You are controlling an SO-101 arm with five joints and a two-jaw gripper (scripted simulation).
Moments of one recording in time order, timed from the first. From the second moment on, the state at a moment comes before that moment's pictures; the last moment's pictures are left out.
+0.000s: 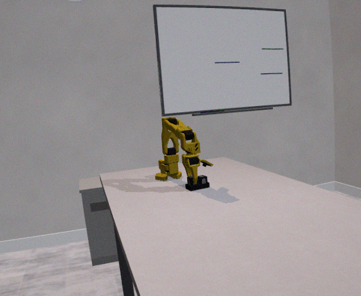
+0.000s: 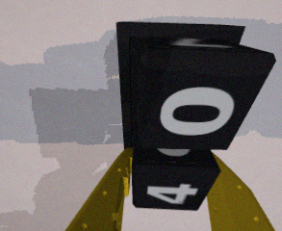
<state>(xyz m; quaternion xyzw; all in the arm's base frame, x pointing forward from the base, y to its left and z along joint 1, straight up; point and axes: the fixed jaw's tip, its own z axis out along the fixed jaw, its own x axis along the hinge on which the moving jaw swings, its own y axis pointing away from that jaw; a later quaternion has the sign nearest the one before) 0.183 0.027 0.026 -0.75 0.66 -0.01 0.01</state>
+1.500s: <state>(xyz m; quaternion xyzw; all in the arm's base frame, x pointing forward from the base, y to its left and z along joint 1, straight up) 0.184 0.027 0.025 -0.75 0.66 -0.01 0.01</state>
